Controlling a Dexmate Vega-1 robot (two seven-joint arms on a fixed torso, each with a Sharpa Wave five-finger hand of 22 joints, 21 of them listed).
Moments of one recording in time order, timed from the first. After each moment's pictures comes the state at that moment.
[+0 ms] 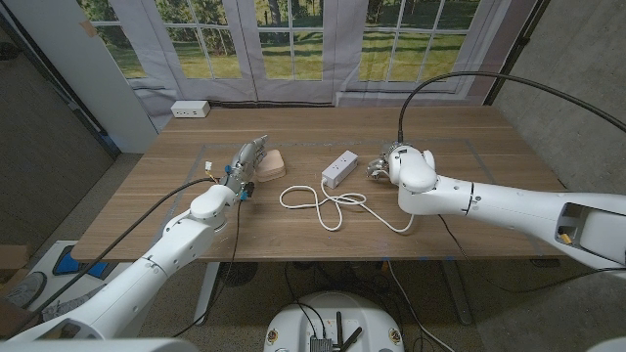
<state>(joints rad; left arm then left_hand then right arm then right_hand) 0.98 0.62 0.37 -1.61 -0.56 -0.07 0.20 0.16 0.14 0.68 -0.12 0.17 0.10 0.05 0.19 0.17 0.02 0.02 0.20 0.17 -0.05 0.00 0.18 0.17 0.04 -0.01 0.19 0.17 -0.23 -0.73 -1.35 -1.89 -0.60 -1.18 0.43 0.58 -0.09 0.43 -0.17 0.20 0.45 -0.07 0.32 0.20 0.55 -0.10 0.30 0.24 0.27 -0.04 0.33 0.27 0.32 0.06 0.20 0.17</state>
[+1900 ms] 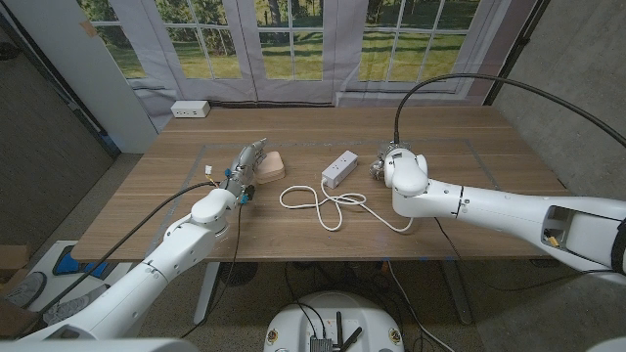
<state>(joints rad) 1.01 0.62 0.36 -1.63 -0.56 -0.07 0.23 0.17 0.13 0.68 -0.12 0.17 0.11 0.06 0.19 0.17 0.02 0.02 0.20 0.17 -0.05 0.00 0.18 0.17 0.05 -0.01 0.19 0.17 -0.26 -0.68 -1.33 -1.81 -0.63 -1.16 0.35 0.82 -0.03 0.45 -0.17 0.20 0.82 -0.18 0.48 0.20 0.95 -0.22 0.34 0.26 0.49 -0.05 0.51 0.32 0.44 -0.02 0.20 0.17</state>
